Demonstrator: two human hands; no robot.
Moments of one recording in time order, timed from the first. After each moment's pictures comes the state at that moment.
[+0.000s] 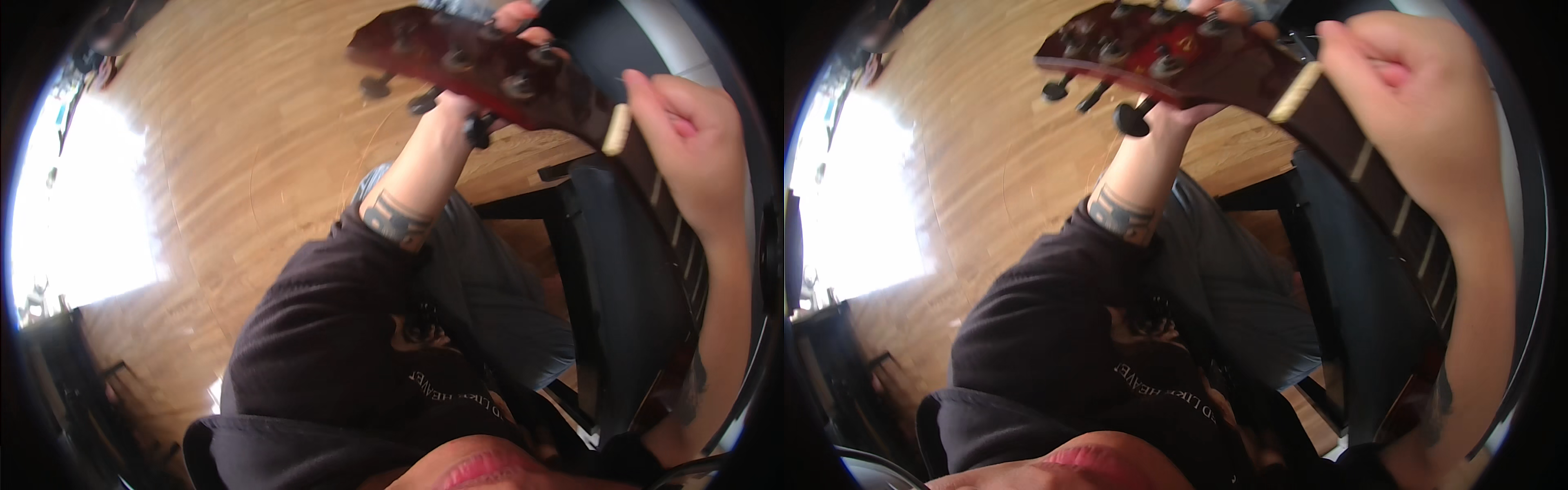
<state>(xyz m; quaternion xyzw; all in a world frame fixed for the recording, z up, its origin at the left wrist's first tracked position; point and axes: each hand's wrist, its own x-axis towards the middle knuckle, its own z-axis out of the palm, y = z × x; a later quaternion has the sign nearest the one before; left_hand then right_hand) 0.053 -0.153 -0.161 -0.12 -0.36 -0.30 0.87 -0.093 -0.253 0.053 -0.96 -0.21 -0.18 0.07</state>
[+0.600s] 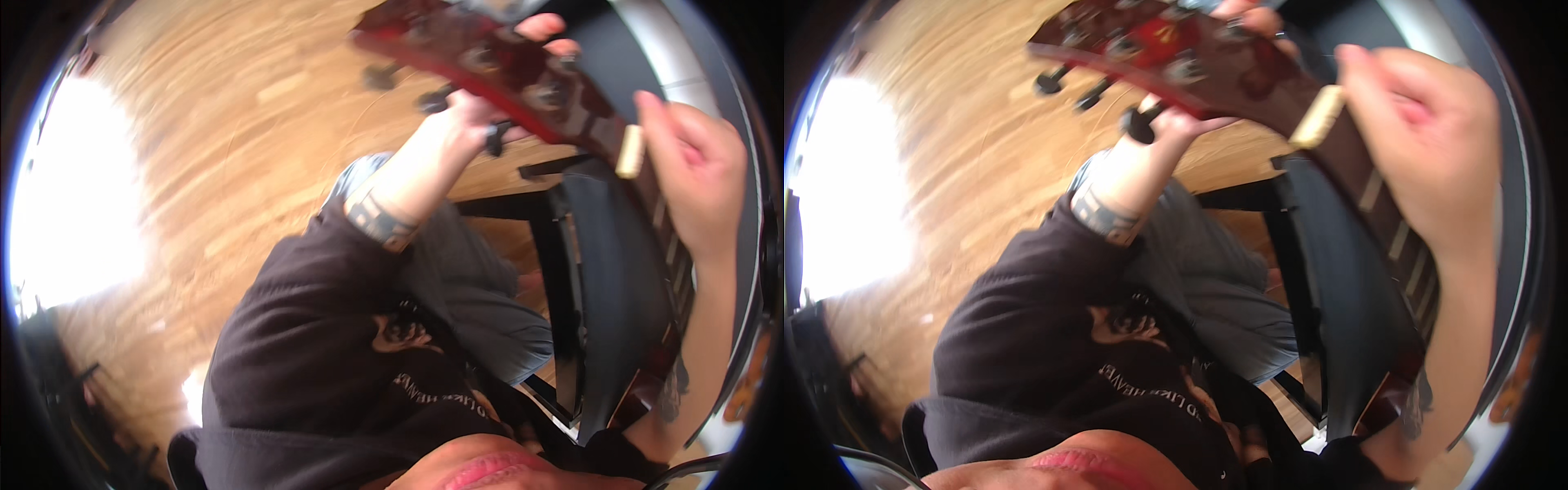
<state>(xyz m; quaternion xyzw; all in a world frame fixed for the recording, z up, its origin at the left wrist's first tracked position) 0.048 -0.178 -0.165 -0.29 -0.43 -0.36 0.77 -0.094 -0.247 0.054 -0.97 -0.18 -0.14 0.11</state>
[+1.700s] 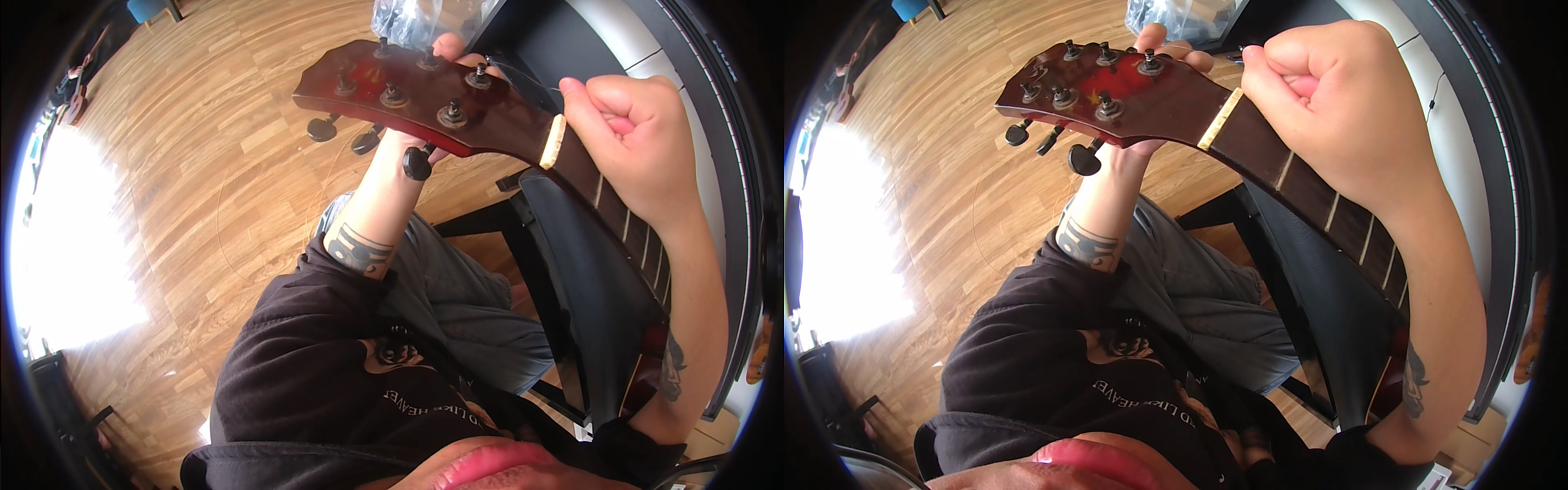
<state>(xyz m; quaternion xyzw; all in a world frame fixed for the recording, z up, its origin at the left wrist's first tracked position) 0.044 -0.155 -0.152 -0.21 -0.42 -0.35 0.81 -0.094 -0.246 0.052 -0.95 -0.23 -0.20 0.09</state>
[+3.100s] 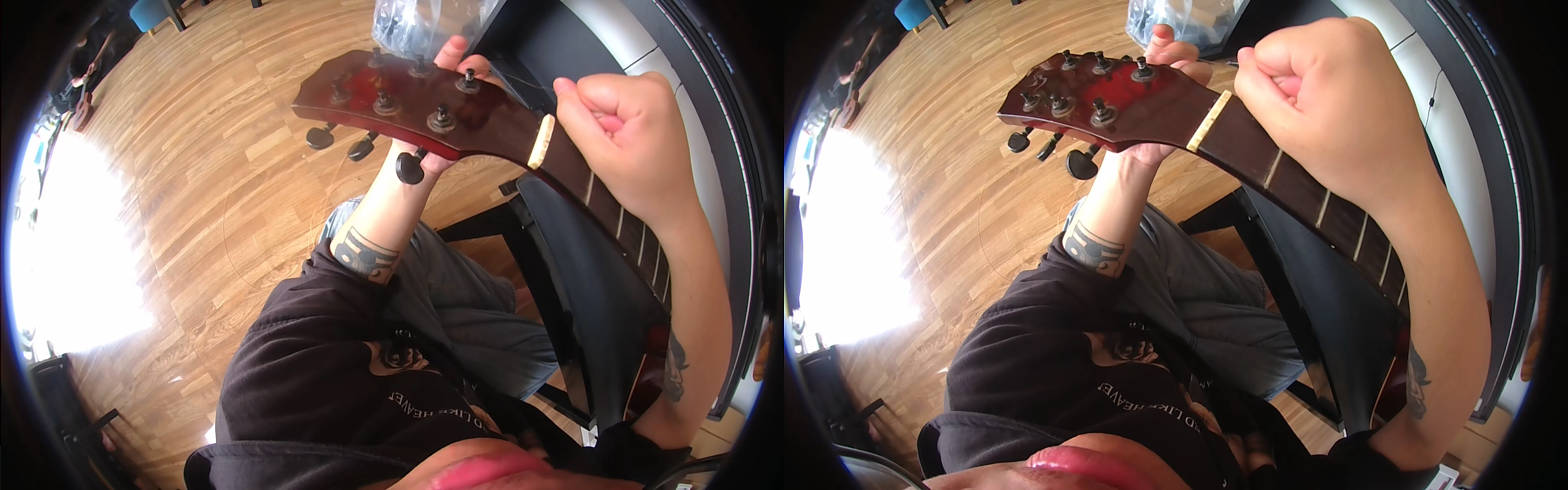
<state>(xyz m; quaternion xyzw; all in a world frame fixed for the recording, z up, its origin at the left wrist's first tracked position) 0.039 -0.157 -0.151 -0.22 -0.39 -0.35 0.82 -0.094 -0.247 0.053 -0.94 -0.24 -0.22 0.07</state>
